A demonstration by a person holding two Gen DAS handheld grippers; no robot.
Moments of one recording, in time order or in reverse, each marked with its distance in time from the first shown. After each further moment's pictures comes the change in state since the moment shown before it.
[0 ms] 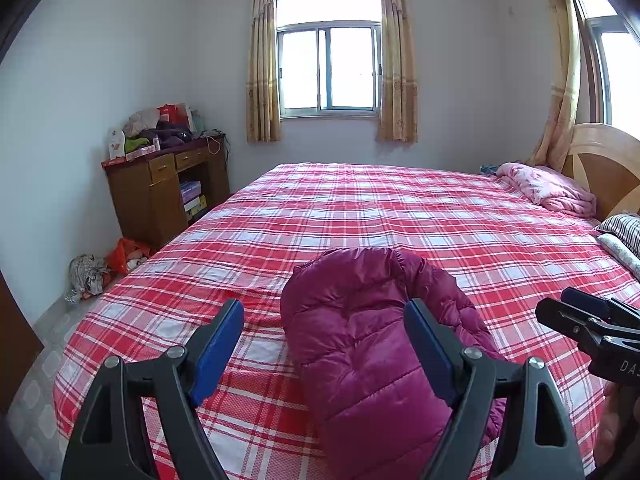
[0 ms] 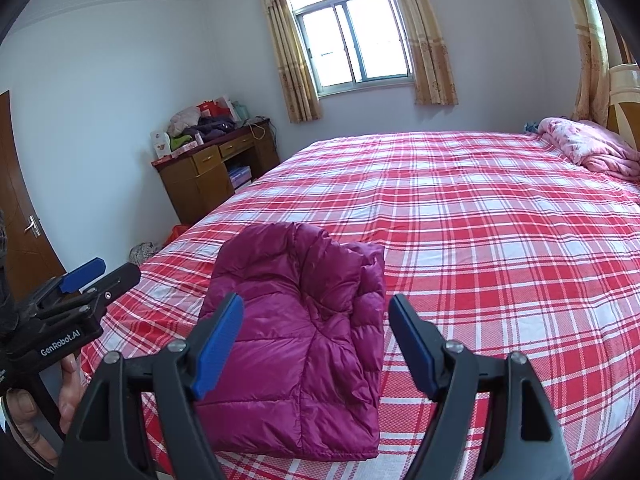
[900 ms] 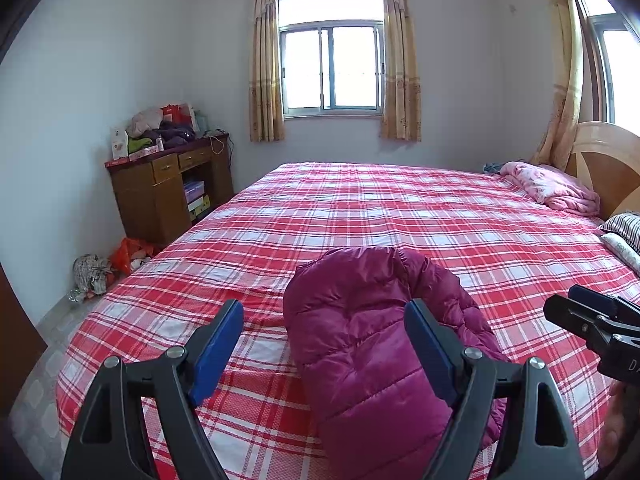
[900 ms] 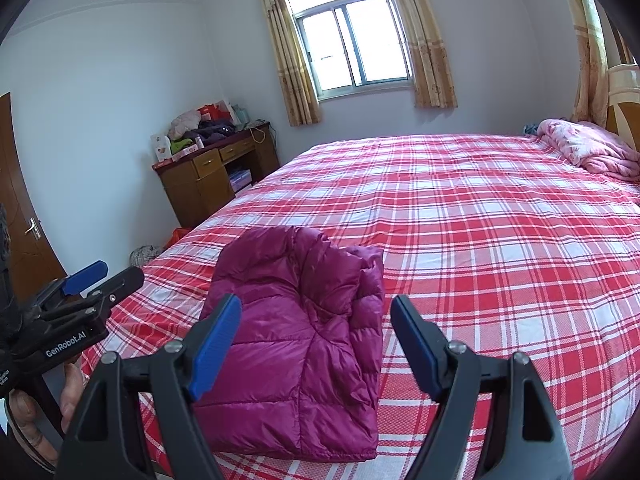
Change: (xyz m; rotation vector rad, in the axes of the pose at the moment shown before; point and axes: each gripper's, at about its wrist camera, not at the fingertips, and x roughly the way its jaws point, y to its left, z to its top) left arm 0.003 -0.001 -0.002 0.002 0.004 0.016; right arm -0.004 -0.002 0.000 0.001 -0.015 0.003
